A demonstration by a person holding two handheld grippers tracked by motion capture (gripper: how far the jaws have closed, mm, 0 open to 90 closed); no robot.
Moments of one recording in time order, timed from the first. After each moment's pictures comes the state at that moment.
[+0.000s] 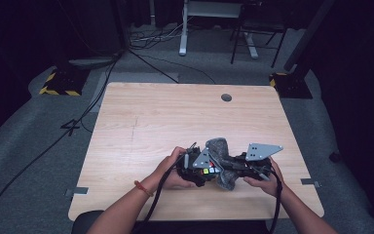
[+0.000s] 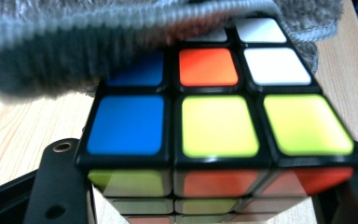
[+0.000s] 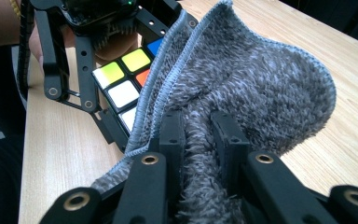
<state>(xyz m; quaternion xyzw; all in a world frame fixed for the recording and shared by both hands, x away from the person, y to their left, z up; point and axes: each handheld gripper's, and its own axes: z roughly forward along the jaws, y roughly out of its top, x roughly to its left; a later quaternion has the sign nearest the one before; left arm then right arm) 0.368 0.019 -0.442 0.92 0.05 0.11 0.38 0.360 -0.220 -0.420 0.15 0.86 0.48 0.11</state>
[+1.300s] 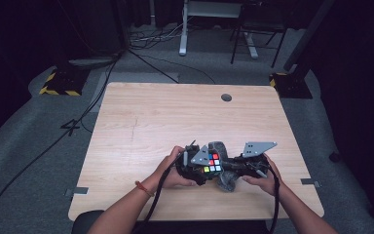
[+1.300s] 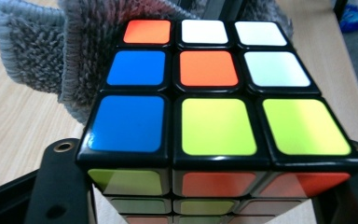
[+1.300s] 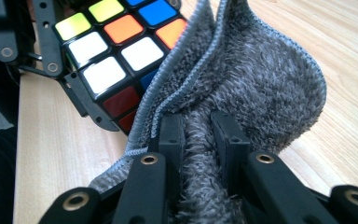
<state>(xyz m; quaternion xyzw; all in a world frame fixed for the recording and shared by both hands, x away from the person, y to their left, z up) 0.374 0.020 -0.442 0.91 0.06 0.08 0.41 0.376 -0.222 -0.439 0.18 0.87 0.46 0.06</state>
